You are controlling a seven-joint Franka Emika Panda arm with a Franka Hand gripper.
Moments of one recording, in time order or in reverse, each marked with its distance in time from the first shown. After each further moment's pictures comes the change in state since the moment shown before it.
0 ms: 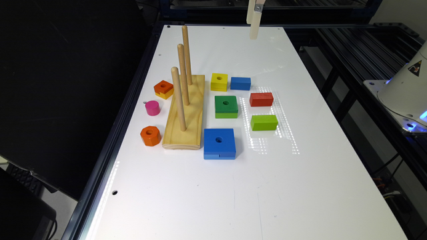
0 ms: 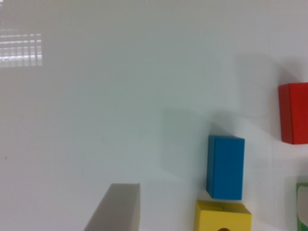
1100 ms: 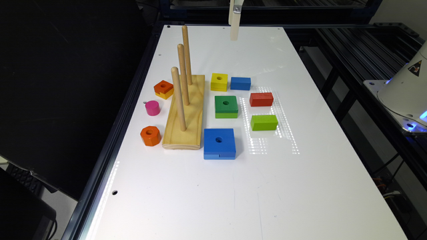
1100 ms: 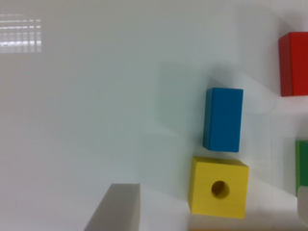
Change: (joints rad) arm 0.002 0.147 0.024 0.131 0.002 0.014 0.008
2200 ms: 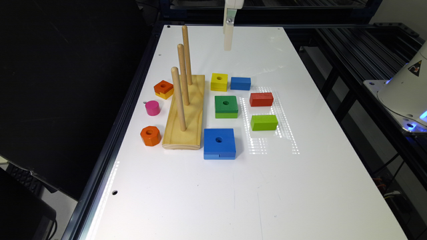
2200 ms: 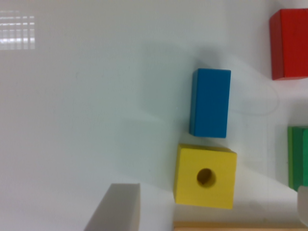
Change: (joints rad) arm 0.000 0.071 0.034 0.033 0.001 0.036 0.033
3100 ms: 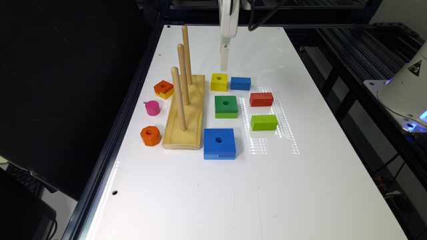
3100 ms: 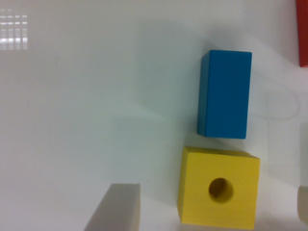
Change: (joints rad) arm 0.000 0.116 -0.001 0.009 -0.001 0.099 0.000
